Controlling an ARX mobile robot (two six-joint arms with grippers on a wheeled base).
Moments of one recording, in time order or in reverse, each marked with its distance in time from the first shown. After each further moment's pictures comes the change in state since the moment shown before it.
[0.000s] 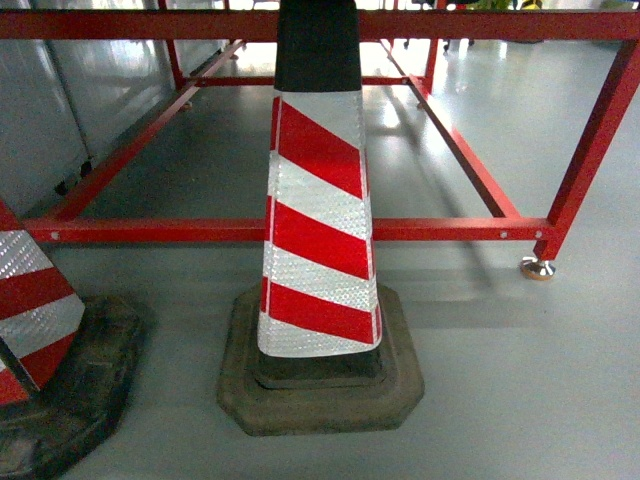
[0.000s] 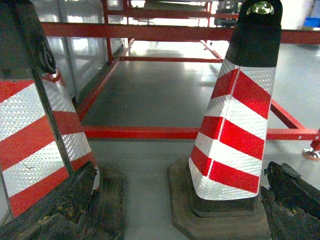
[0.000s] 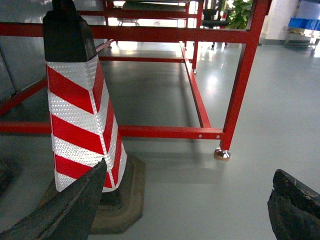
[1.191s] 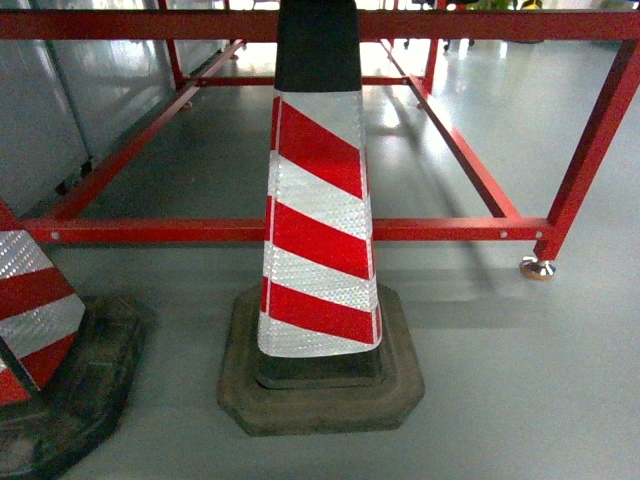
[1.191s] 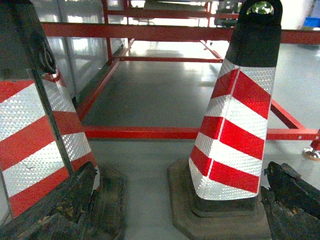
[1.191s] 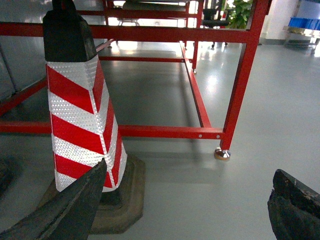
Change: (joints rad) left arm 0.000 0.000 0.000 0.000 0.000 0.000; right arm 0.000 0.000 0.000 0.000 0.000 0.000
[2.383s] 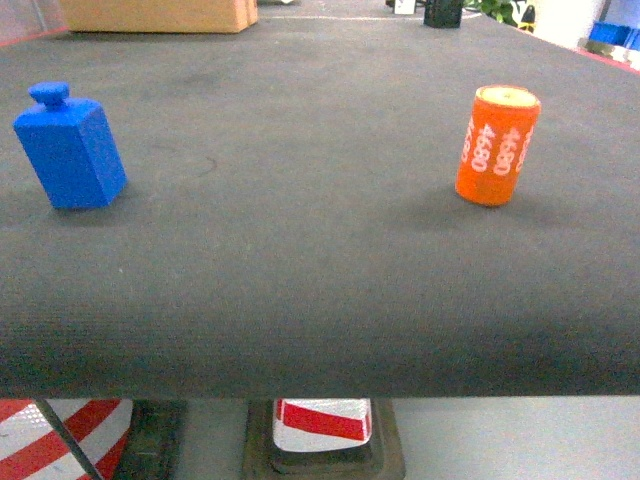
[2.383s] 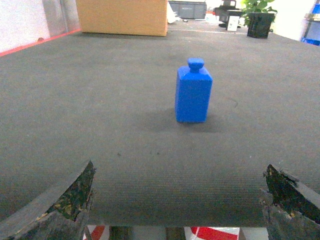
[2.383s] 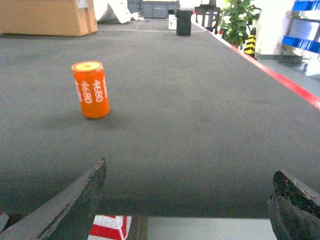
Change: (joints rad) left arm 0.000 0.000 0.000 -0.001 0.001 0.011; right arm 0.000 0.000 0.000 -0.001 0.003 0.010
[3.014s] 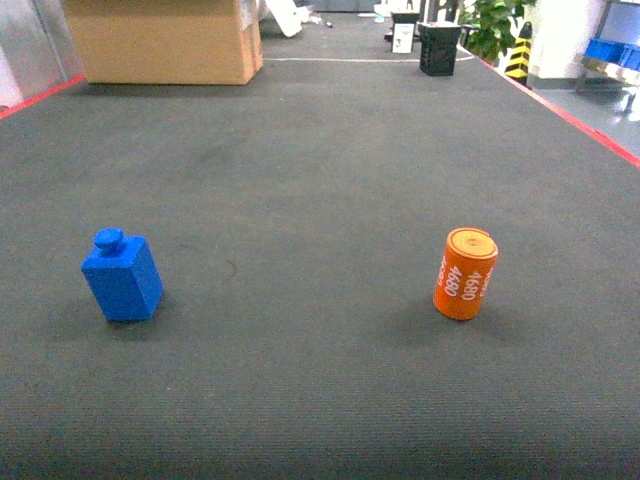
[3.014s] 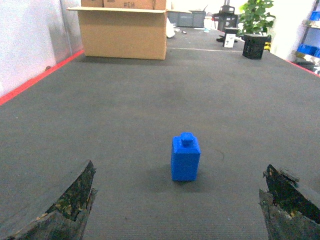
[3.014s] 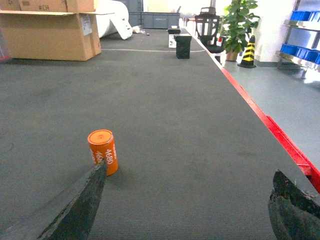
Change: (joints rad) left arm 0.000 0.000 0.000 -0.002 0.000 0.000; right arm 0.000 0.000 0.000 0.003 0.000 -0.001
